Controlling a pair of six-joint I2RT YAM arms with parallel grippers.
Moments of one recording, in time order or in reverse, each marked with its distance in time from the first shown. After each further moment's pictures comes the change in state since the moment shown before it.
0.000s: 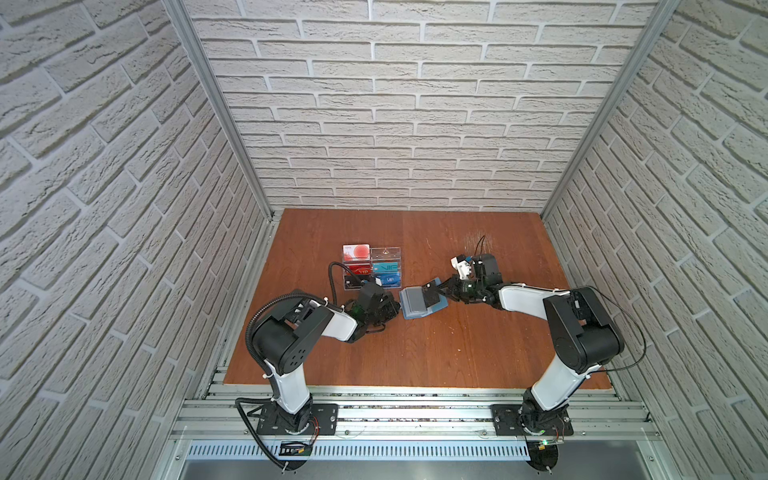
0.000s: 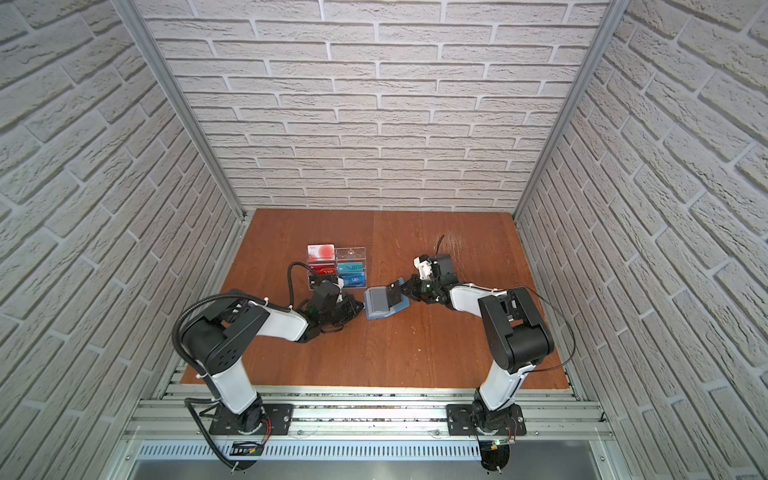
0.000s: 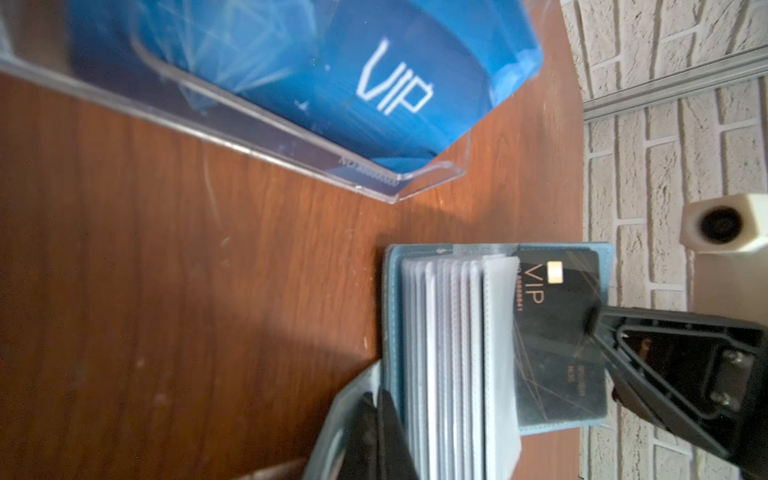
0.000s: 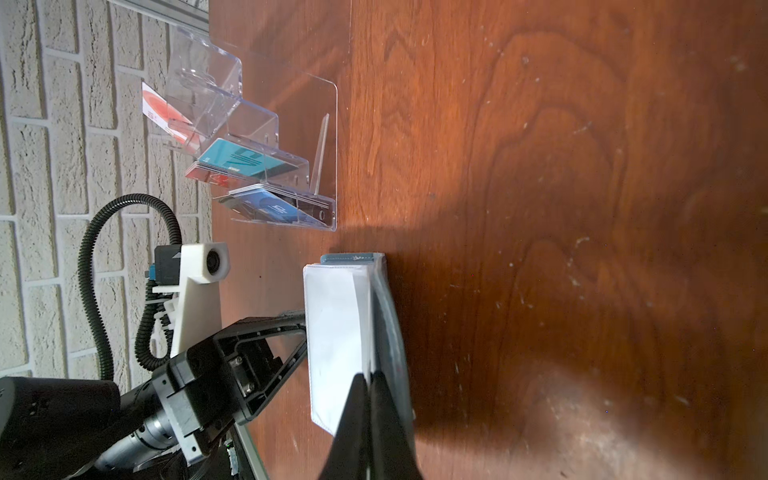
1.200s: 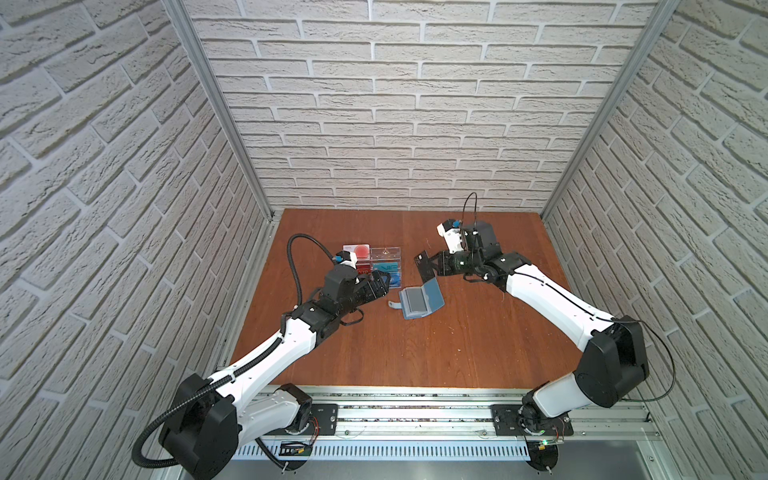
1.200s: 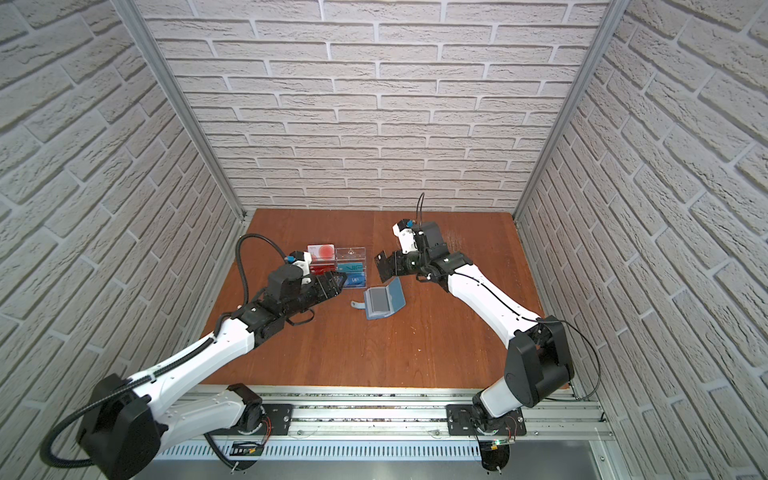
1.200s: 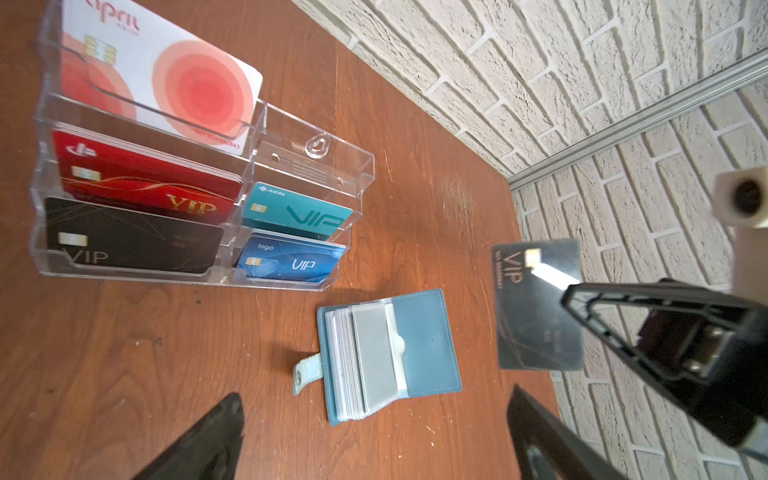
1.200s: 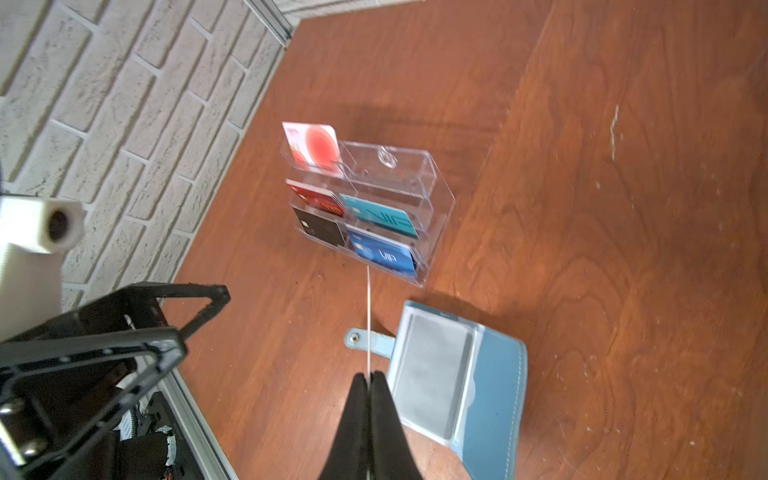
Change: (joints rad) left arm 0.086 -0.665 0.108 -0.621 -0.137 0.217; right arm 0.197 -0.194 0.473 -0.546 0.276 -0.362
